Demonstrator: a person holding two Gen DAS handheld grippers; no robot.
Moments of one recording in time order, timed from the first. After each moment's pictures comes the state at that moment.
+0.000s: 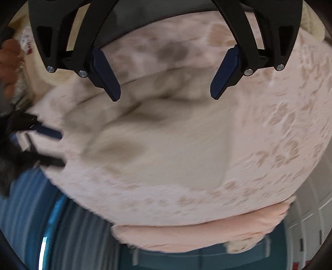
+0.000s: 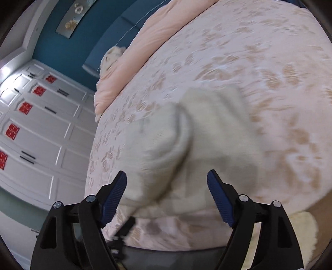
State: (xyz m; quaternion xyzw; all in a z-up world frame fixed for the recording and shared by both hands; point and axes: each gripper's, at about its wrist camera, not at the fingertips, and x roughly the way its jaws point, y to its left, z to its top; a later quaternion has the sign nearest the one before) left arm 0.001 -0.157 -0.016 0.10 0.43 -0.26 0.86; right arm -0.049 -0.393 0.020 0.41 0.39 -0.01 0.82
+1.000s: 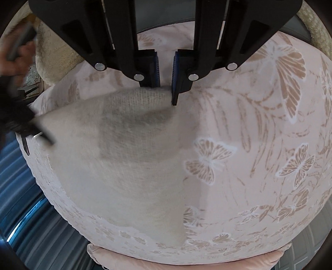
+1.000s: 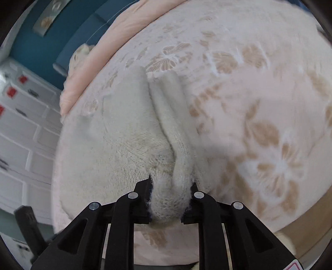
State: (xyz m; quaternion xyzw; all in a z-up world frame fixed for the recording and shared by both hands) left arm 0.030 -0.156 -0.067 0.04 0.55 -0.23 0.80; right arm -0.077 -0.458 -0.062 0.42 0.40 -0.10 0.81
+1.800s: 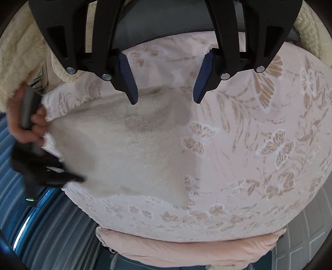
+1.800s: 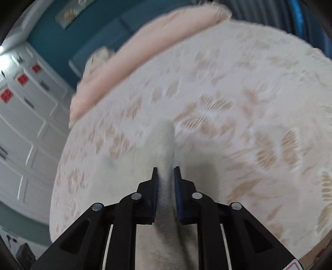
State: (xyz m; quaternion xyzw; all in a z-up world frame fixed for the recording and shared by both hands) left arm 0.009 -0.131 -0.009 0.02 0.51 -0.25 0.83; right arm 0.003 -0.493 -0.003 0.31 0.40 -0.13 0.85
